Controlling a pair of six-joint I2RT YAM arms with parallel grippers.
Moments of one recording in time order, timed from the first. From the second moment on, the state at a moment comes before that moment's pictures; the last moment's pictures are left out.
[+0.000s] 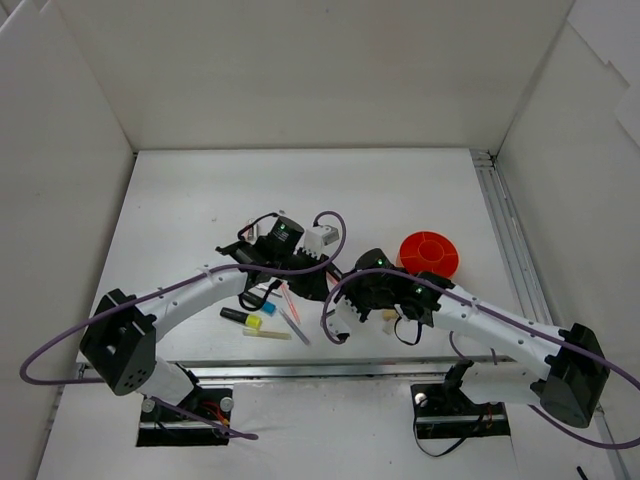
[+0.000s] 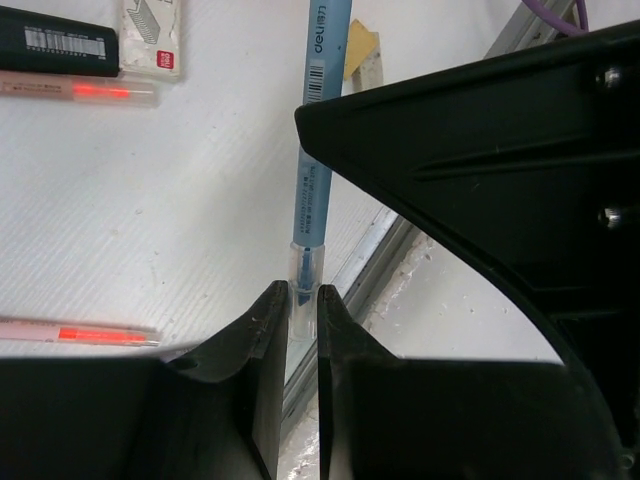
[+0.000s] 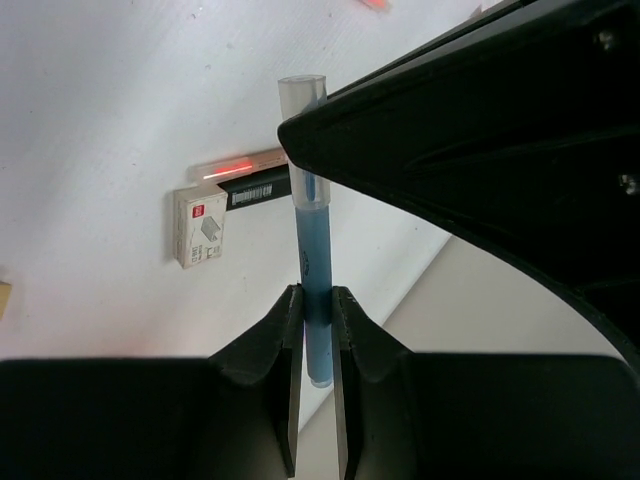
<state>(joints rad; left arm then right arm) -0.74 1.47 1.08 -0.44 0.51 -0.29 0.89 1.18 0.81 -0.44 -0.10 -1.60</state>
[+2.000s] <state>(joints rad) -0.68 1.30 1.07 -0.31 0.42 -0.34 0.96 1.01 0.81 -0.46 -0.17 -1.46</state>
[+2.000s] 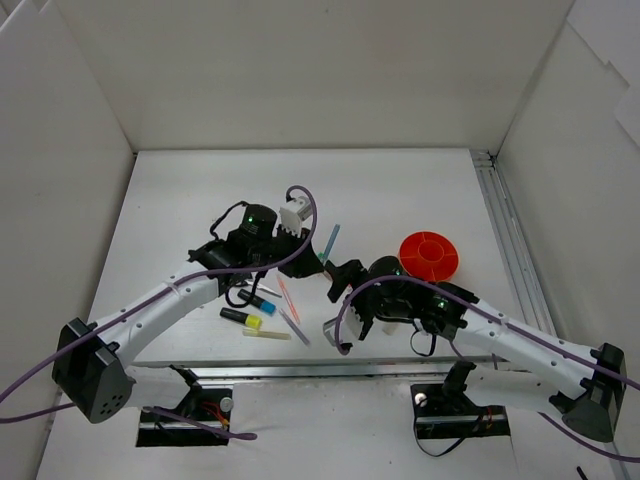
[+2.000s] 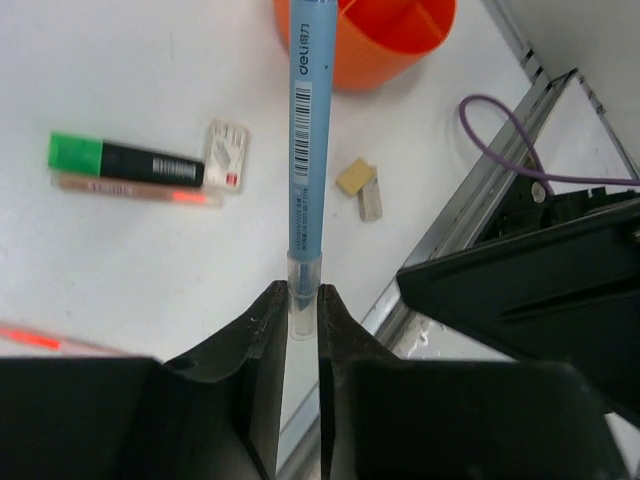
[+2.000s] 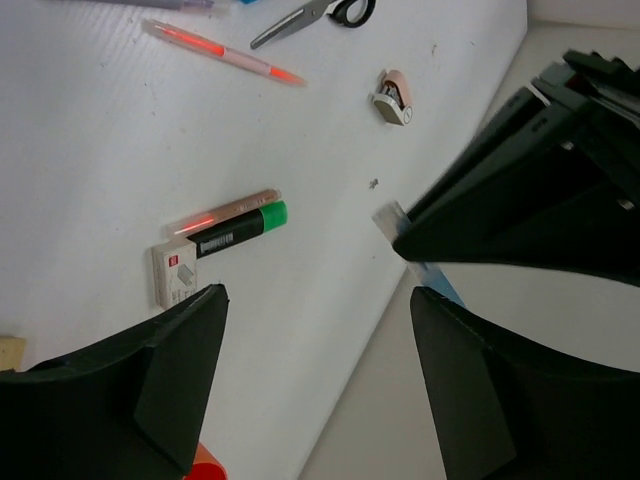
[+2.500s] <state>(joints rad) -0.68 1.33 1.05 -0.47 0.52 -0.41 0.92 1.11 0.84 -0.39 -0.14 -1.46</state>
